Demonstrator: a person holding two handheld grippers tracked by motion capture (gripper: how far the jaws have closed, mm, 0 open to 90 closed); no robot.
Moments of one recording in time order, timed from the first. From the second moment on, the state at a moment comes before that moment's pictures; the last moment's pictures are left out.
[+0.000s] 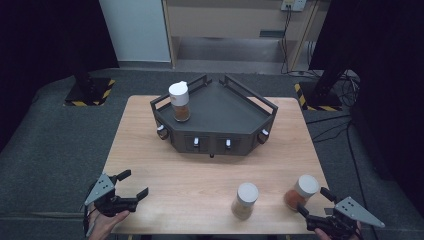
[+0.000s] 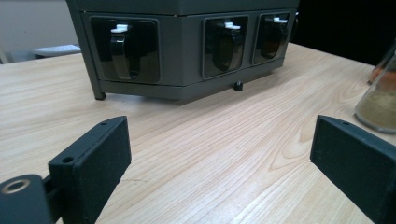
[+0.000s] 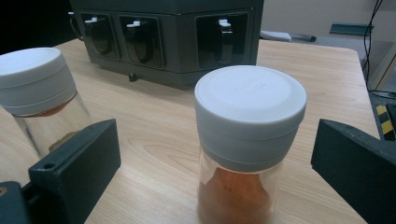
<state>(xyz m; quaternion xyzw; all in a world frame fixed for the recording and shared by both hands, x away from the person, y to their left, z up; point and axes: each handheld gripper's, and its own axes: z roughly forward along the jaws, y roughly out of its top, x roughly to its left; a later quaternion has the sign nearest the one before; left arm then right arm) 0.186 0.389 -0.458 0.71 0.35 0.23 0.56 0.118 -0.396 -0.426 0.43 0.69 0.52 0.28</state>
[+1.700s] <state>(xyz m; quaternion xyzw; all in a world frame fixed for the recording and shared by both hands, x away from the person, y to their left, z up) 0.190 0.390 -0.457 0.72 0.34 0.21 0.56 0.118 -0.389 -0.388 0.39 0.70 0.53 0.28</state>
